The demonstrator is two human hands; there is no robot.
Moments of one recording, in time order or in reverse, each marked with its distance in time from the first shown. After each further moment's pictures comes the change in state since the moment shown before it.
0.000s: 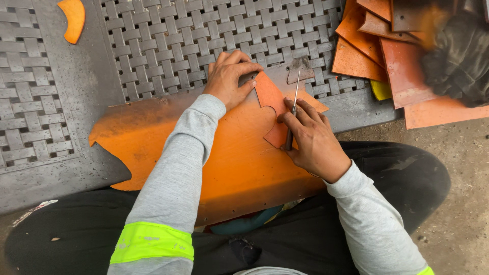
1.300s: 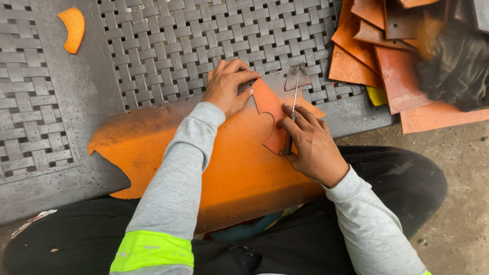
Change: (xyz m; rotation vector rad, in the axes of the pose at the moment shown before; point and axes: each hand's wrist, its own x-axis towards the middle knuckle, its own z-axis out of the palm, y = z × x) left_hand -0.001 0.001 -0.002 0.010 -0.027 0.001; right_hand 0.002 -0.003 -0.003 0.003 0.023 0.027
